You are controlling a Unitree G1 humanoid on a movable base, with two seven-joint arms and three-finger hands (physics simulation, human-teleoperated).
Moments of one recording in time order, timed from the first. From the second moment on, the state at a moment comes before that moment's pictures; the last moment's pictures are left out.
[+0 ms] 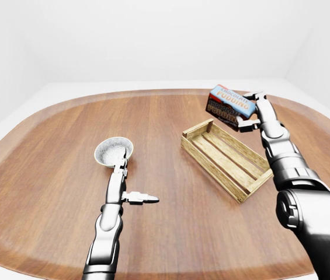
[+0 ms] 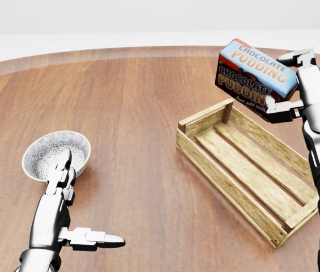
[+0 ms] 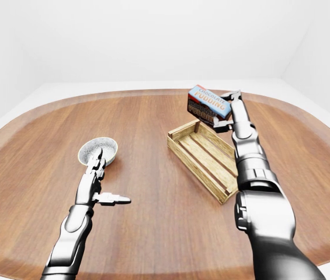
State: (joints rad) left arm 0.01 0.03 0.01 0.03 0.08 -0.04 -0.04; right arm -0.99 -0.47 -0.15 1.12 -0.28 -0.07 0.02
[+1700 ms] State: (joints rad) left arm 0.01 0.03 0.01 0.03 0.08 -0.03 -0.05; right arm -0.88 -0.43 -0.22 1.32 -0.14 -0.09 -0.15
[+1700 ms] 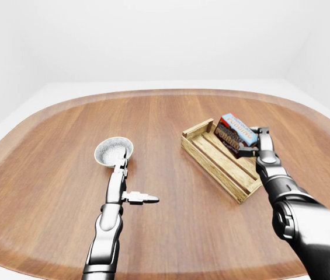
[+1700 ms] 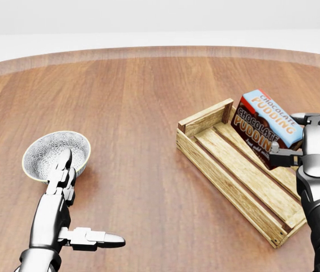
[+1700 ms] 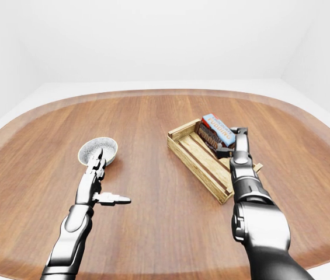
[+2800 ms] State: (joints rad) left arm 0.01 0.03 0.01 0.04 0.08 -0.04 -0.05; right arm -0.77 -0.42 -0.23 1.34 -0.14 -0.09 -0.18
